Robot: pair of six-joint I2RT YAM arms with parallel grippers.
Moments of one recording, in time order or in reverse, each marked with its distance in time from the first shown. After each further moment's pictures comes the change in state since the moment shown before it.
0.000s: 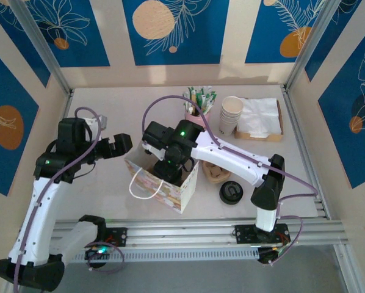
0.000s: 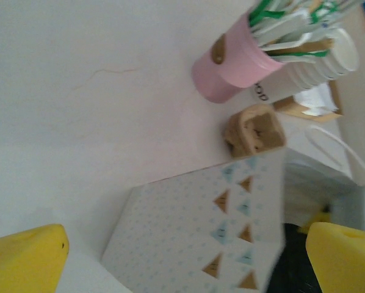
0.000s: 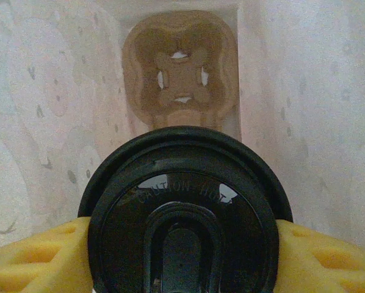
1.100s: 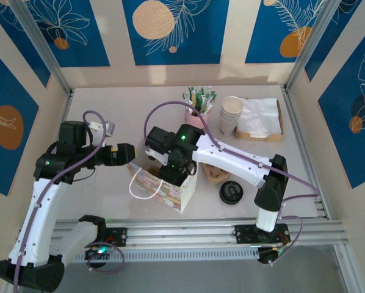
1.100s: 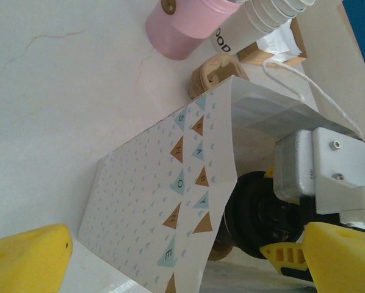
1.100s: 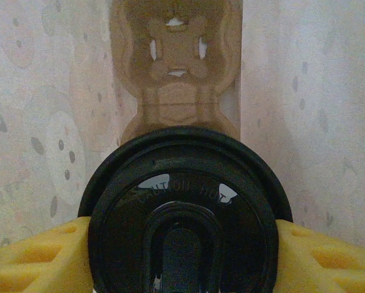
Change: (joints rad) left arm 0.000 -0.006 -0.020 -0.083 0.145 0.132; right arm 0.007 -0.034 -0.100 0.014 0.008 -0.049
